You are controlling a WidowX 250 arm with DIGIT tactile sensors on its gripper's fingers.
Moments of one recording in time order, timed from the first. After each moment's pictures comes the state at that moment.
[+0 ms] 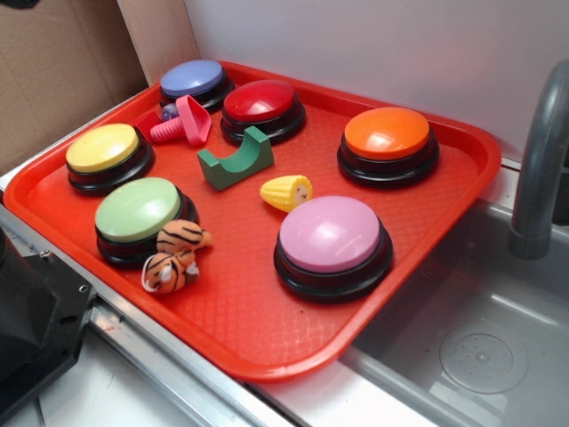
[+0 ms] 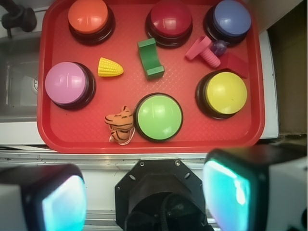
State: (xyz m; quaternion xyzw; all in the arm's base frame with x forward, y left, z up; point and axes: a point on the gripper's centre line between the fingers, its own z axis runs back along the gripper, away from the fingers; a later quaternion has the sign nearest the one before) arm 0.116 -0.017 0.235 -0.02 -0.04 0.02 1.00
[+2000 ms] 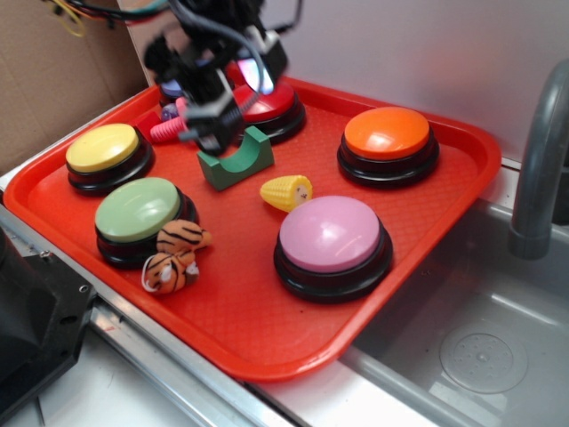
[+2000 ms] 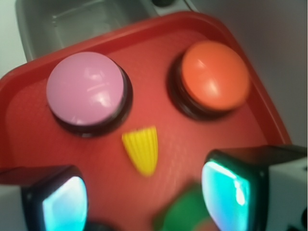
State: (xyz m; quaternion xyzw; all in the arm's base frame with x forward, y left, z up) arm 0.240 -0.065 0.097 -0.04 -0.14 -0.58 0.80
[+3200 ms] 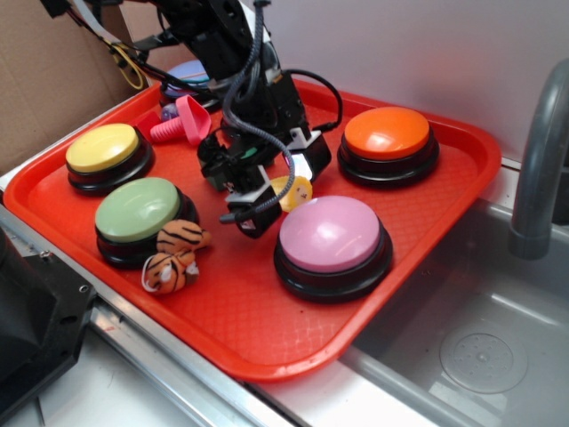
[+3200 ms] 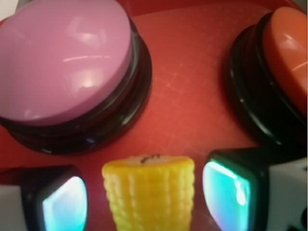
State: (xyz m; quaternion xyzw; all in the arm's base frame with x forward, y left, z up) arm 0.247 -0.072 0.025 -0.11 -0.14 -0.60 0.78
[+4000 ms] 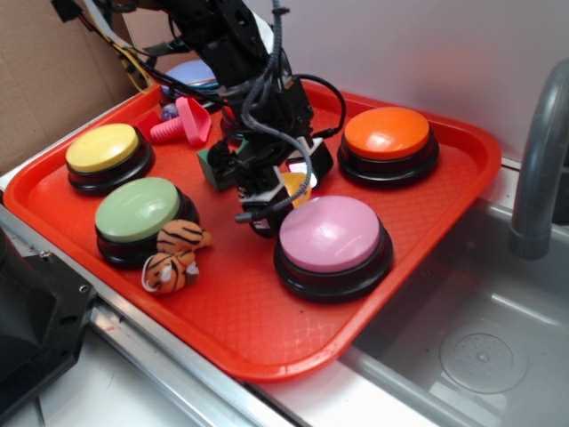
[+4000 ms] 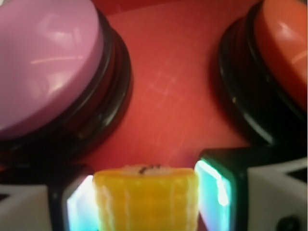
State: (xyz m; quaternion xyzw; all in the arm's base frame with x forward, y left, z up) arm 0.250 -0.074 0.023 -0.11 -0.13 -0.58 0.80
